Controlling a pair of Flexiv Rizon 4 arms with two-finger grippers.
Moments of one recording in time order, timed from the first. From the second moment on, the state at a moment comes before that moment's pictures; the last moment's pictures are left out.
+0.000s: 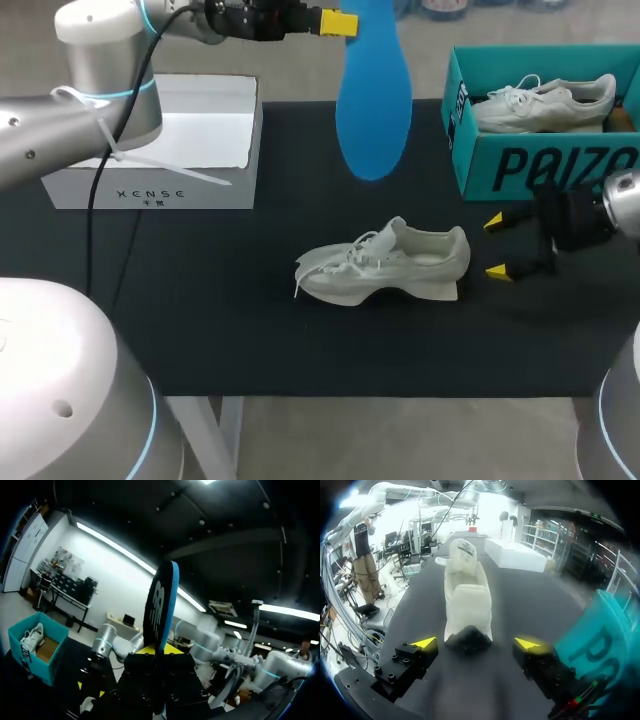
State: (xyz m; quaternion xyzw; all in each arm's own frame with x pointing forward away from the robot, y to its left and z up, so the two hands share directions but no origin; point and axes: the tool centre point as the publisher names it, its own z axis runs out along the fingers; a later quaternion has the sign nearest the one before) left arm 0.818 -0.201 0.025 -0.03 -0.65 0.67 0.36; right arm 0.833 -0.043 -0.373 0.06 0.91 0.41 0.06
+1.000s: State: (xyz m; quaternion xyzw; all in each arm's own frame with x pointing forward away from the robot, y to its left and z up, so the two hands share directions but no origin) left arm 0.818 -0.202 0.025 -0.03 -0.65 0.67 0.36; right arm 0.835 -0.035 -0.314 0.05 0.98 0.16 0.08
